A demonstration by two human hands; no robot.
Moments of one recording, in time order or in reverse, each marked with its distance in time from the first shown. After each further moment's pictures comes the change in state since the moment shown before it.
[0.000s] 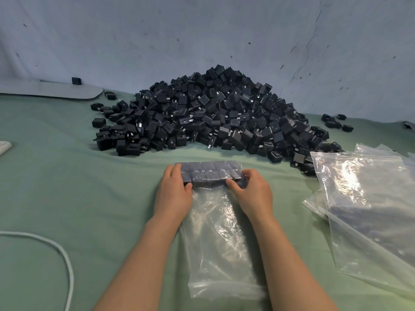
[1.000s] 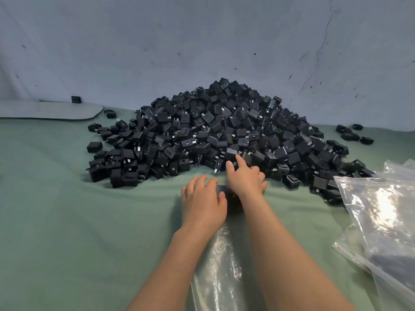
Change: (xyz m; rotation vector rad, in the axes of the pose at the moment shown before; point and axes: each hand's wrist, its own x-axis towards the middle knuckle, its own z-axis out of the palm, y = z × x) left_hand 0.060 0.040 0.031 0.252 -0.090 0.175; right_hand 0.113 -0.056 0.037 -0.150 -0.190 0.205
